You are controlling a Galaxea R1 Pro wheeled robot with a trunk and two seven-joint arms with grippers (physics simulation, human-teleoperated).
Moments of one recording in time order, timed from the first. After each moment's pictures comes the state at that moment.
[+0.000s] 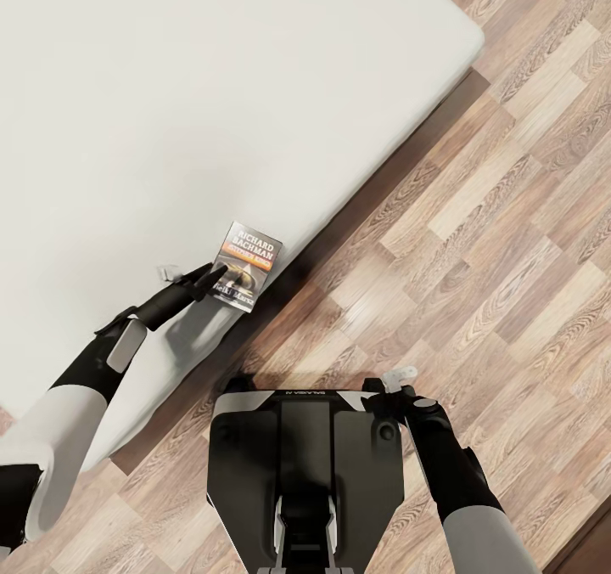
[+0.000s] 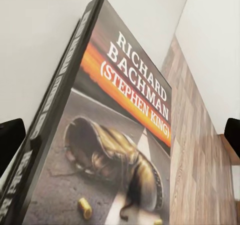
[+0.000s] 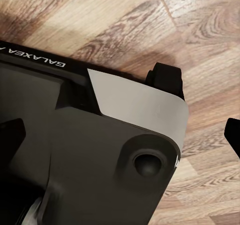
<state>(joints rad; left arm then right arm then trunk) -1.00 0.22 -0.02 -0.68 0.62 0.05 -0.99 -0.56 0.12 -0.14 -1.01 0.47 0.50 0.32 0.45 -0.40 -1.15</state>
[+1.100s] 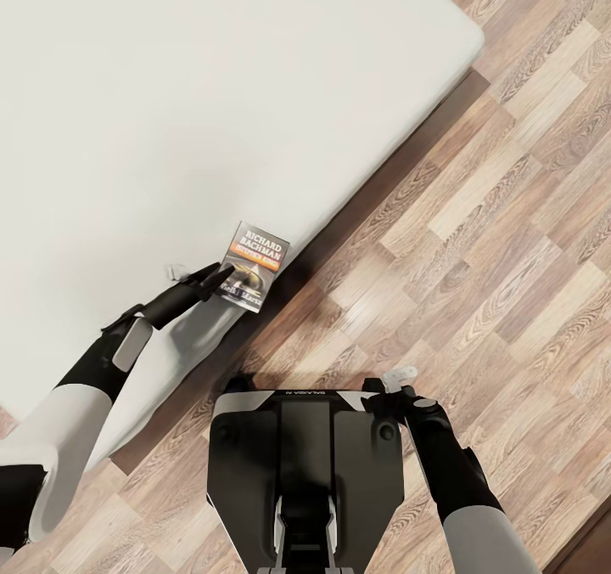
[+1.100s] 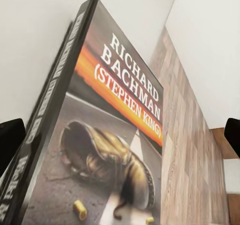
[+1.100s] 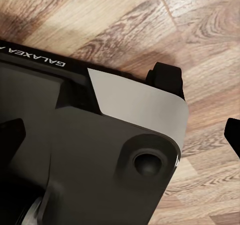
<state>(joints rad) -1.00 0.21 -0.05 -0.70 0.61 0.07 -0.99 -0.56 0.12 -0.14 -1.01 0.48 0.50 0.32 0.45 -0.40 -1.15</state>
